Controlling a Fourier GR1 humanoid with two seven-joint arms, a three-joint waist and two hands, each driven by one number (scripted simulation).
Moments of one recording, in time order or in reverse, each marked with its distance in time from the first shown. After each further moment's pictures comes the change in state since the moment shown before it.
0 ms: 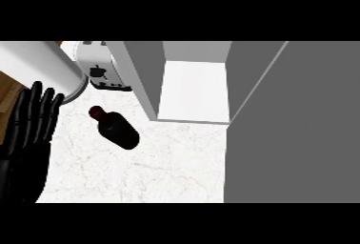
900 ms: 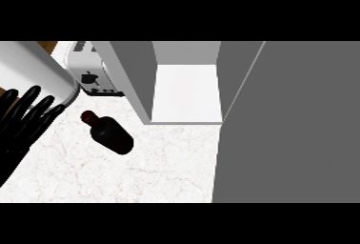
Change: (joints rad) left arm -0.050 0.297 0.155 0.119 0.844 -0.465 0.191; right arm 0.030 0.001 0.171 -0.332 -0.088 0.039 0.337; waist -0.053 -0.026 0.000
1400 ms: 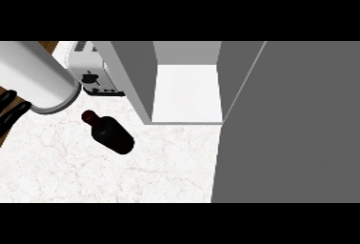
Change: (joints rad) left arm -0.011 0.106 0.110 -0.089 0.231 0.081 0.174; right arm -0.188 -0.031 -0.055 -0.047 -0.006 -0.055 0.253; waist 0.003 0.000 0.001
